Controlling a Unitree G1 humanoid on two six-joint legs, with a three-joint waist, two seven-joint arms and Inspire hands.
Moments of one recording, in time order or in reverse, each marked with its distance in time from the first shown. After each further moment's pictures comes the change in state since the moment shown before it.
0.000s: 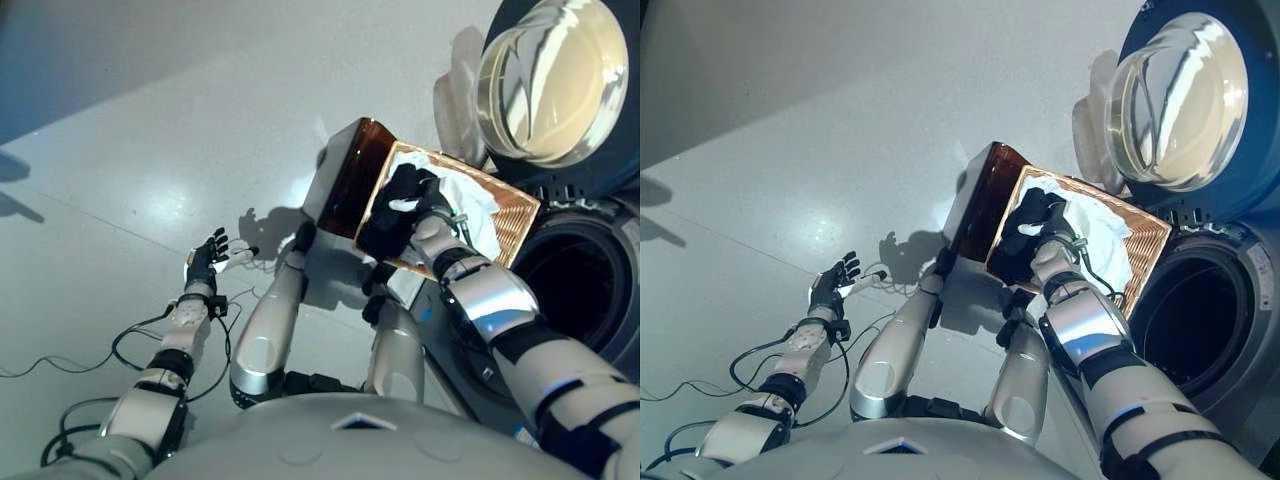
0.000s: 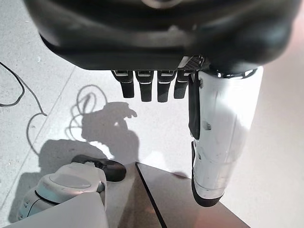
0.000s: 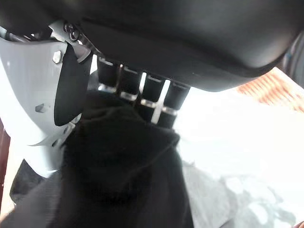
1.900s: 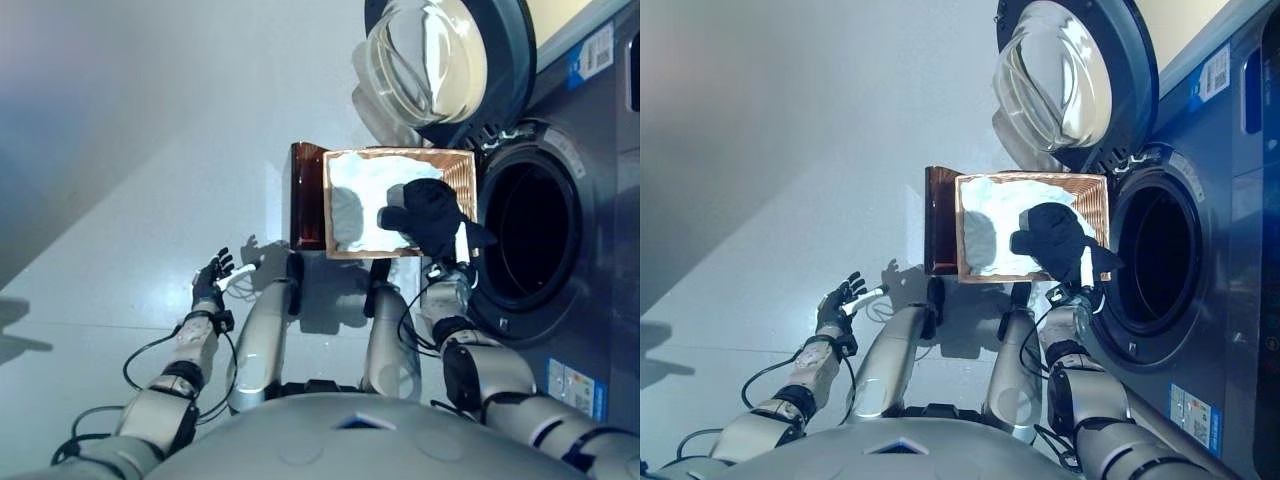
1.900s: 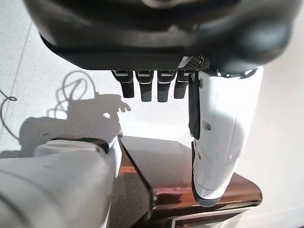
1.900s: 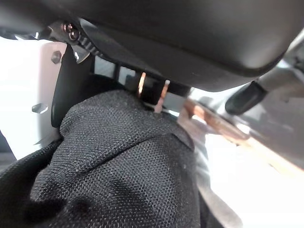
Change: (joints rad) left arm 0.015 -0.070 -0.019 0.177 -0.147 -0.086 -0.047; right arm 0.435 0.058 -0.543 -0.367 1.186 -0.401 0.320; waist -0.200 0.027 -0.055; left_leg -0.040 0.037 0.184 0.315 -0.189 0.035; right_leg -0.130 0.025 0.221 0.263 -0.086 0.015
